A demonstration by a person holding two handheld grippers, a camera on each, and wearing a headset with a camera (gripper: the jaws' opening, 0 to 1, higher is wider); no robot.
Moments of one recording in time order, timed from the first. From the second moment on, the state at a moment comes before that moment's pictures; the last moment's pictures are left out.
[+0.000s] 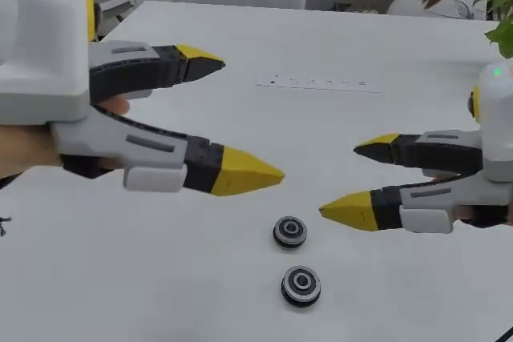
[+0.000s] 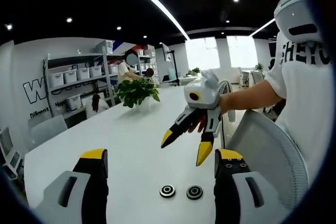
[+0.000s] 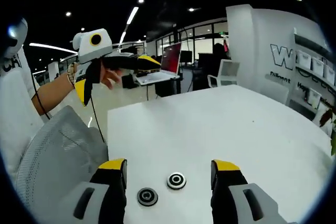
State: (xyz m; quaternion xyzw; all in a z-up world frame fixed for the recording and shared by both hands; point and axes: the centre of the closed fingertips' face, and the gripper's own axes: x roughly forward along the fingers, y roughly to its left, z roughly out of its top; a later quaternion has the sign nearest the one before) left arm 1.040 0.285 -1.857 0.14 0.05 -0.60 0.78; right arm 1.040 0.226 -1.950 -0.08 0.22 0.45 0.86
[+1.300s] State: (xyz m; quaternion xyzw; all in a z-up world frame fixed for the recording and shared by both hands) left arm 1.002 0.233 -2.031 0.18 0.17 -0.68 0.69; right arm 0.995 0.221 -2.068 -0.12 0.33 0.50 0.79
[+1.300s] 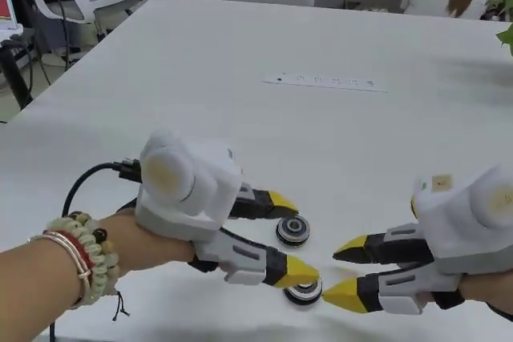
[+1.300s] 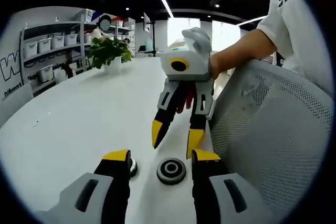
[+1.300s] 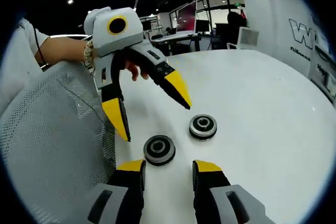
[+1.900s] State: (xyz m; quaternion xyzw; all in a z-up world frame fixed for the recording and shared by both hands) left arm 0.995 0.237 -2.057 0.21 0.20 -0.68 0.67; right arm 0.988 0.229 -2.074 -0.12 0.34 0.51 0.78
